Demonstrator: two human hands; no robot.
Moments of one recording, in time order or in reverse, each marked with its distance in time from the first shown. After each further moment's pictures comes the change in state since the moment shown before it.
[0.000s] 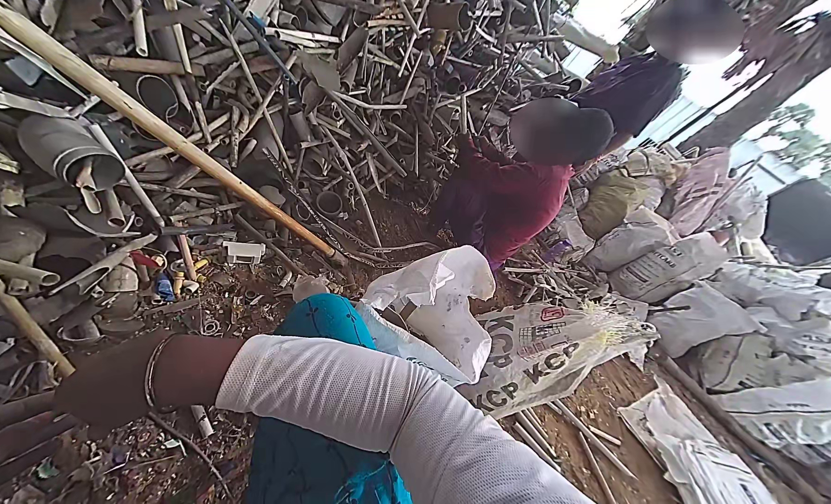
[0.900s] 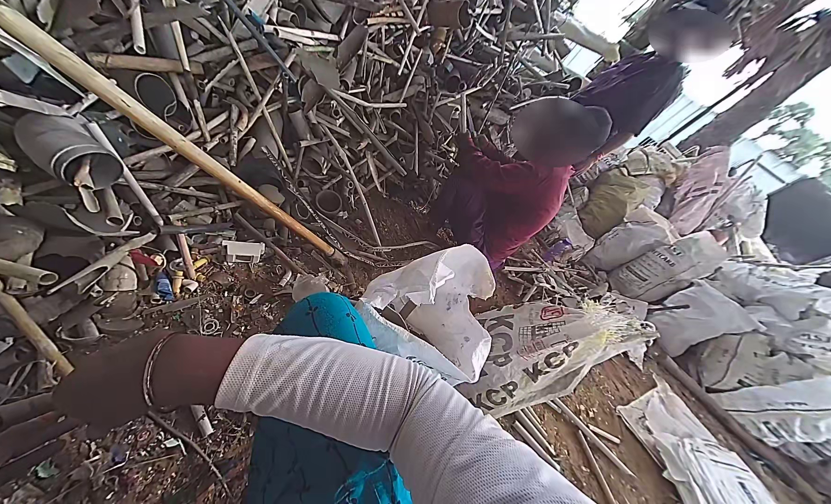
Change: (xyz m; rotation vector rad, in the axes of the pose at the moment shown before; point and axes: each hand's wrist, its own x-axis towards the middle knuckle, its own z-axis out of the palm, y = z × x) left_hand 0.010 -0.008 -0.001 -0.004 -0.003 -0.008; right_hand 0.023 0.017 0.026 0.000 0.108 0.024
